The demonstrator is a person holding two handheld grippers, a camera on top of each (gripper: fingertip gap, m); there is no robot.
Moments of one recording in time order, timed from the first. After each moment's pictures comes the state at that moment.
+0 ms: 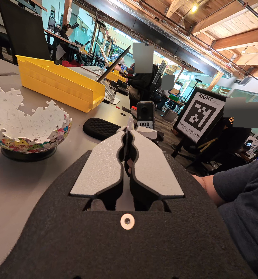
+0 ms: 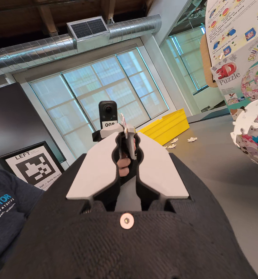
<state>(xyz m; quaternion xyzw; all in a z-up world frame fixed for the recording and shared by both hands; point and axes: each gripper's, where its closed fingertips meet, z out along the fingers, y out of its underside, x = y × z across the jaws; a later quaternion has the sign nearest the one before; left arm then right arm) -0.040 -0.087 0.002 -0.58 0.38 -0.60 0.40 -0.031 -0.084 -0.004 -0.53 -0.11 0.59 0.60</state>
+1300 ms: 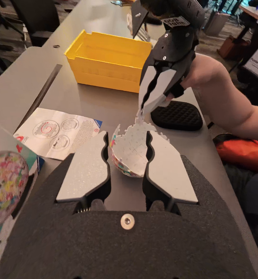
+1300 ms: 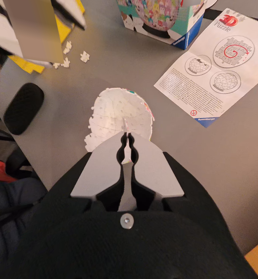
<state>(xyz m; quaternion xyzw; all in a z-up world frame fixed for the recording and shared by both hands) 0.010 0.113 0.026 -0.63 0.57 -0.40 0.34 0.086 0.085 -0.036 -0.88 -0.26 0.27 0.29</state>
